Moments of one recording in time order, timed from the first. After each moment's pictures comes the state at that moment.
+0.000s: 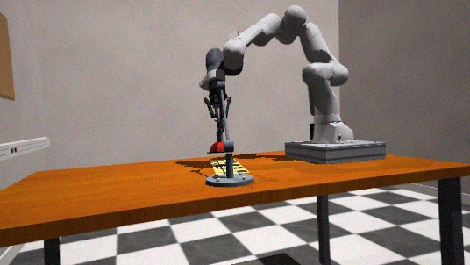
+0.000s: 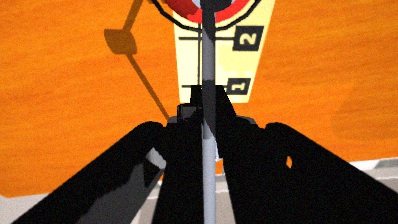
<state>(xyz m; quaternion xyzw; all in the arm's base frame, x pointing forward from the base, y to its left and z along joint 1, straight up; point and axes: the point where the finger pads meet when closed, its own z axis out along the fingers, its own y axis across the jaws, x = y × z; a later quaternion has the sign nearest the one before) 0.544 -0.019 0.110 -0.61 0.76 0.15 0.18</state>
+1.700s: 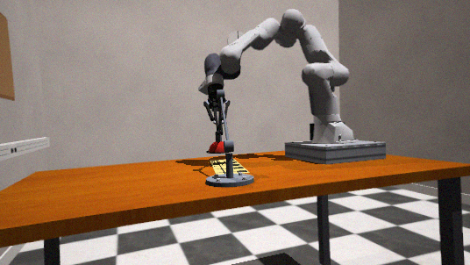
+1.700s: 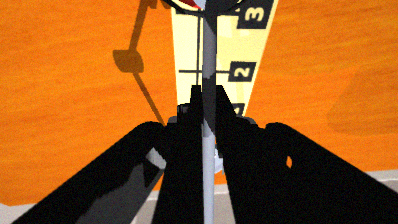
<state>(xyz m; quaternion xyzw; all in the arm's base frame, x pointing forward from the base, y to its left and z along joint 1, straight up) 0.534 -0.068 0.098 -0.61 0.76 0.15 0.17</state>
